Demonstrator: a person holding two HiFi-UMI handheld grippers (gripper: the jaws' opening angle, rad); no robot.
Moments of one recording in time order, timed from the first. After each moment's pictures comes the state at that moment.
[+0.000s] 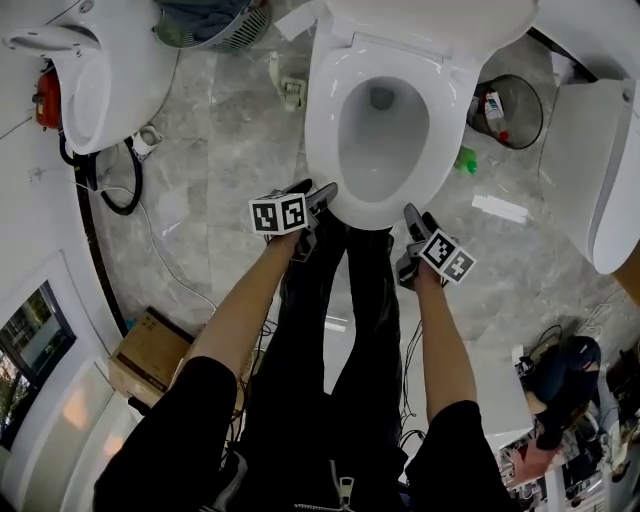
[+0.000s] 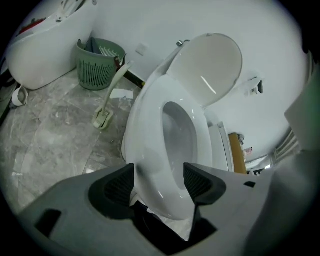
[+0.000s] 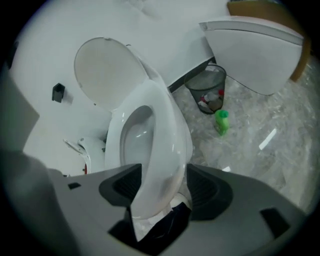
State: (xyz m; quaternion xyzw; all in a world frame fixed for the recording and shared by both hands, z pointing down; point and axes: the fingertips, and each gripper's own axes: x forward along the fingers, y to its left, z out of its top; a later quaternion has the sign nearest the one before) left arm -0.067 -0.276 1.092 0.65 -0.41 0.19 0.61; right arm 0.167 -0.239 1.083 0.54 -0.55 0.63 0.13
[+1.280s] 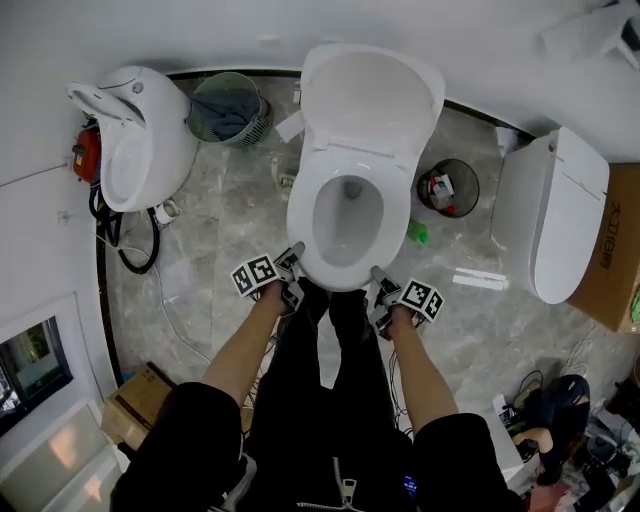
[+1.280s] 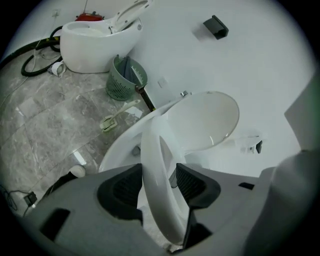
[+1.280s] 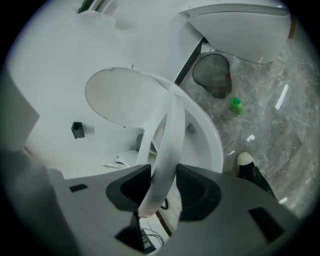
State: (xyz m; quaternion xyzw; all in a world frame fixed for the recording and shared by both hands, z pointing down) left arm -0.074 -0.322 0.924 0.53 -0.51 0.00 0.68; right arm 0.157 -0.277 0.922 0.43 -0.51 0.75 0.00
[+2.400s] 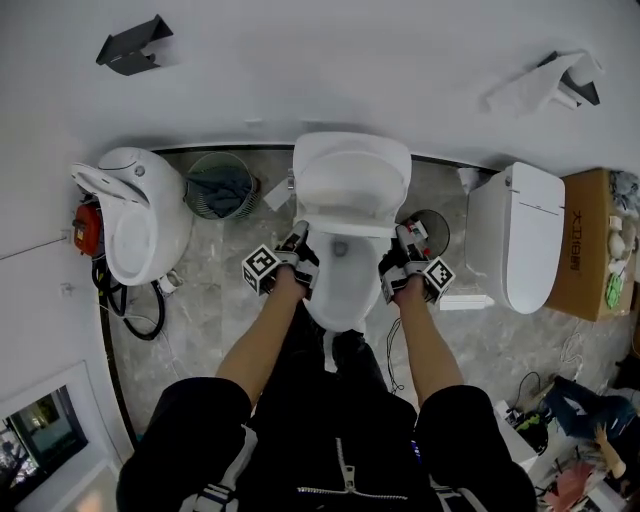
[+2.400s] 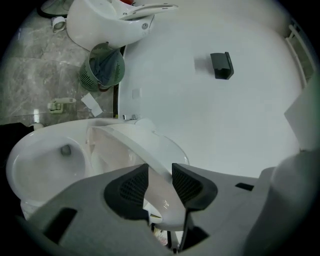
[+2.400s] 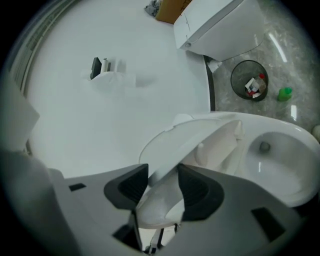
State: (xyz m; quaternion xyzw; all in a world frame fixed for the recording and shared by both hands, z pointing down) left arm -0.054 -0.581 0.748 0.49 -0.43 -0.28 0.70; right arm 0.201 -0.548 0.740 0.48 -0.44 0.67 -0.36
